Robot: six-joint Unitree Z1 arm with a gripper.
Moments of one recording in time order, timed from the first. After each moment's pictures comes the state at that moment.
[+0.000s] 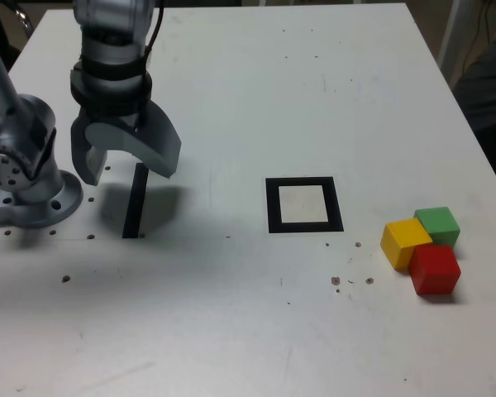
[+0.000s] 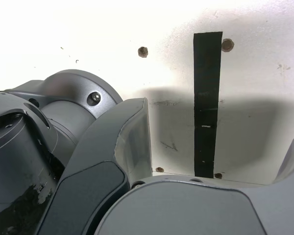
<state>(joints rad) -0.01 1.49 -0.75 1.07 0.06 0.04</state>
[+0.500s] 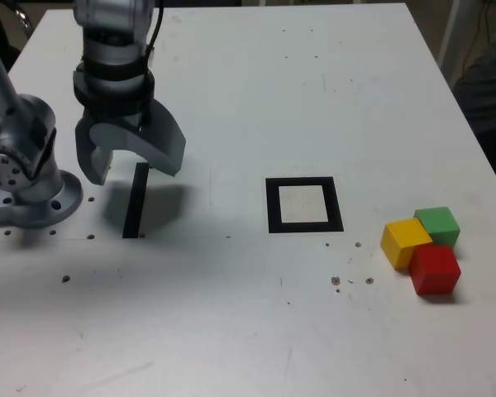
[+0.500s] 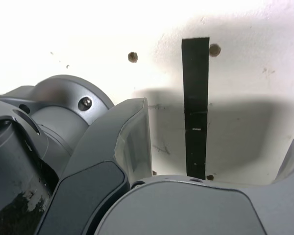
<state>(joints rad) -0.01 1.49 -0.74 1.04 0.08 0.04</state>
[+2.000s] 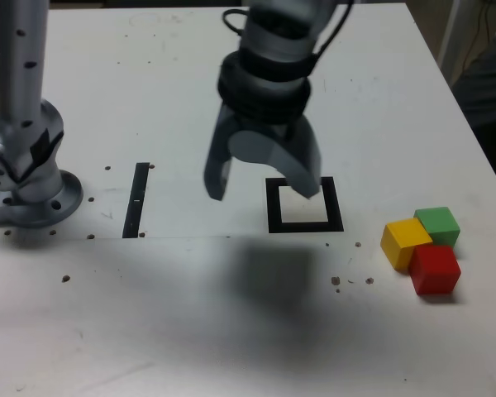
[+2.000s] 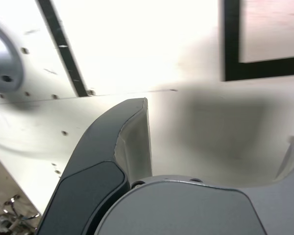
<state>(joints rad) -0.29 1.98 -1.60 1.46 0.01 -0.14</state>
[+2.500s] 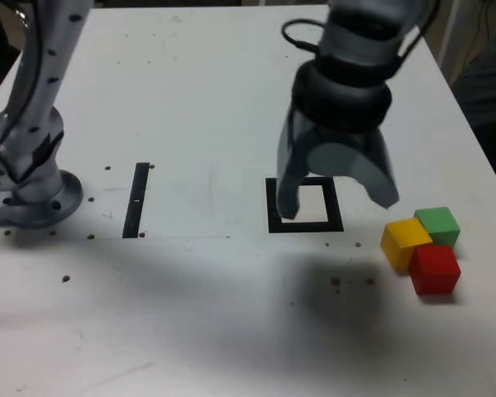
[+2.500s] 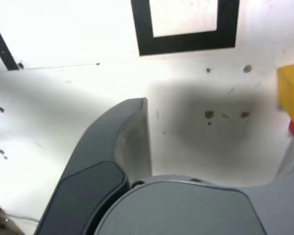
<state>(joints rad) -0.29 2.16 -1.95 1.55 -0.03 -0.21</state>
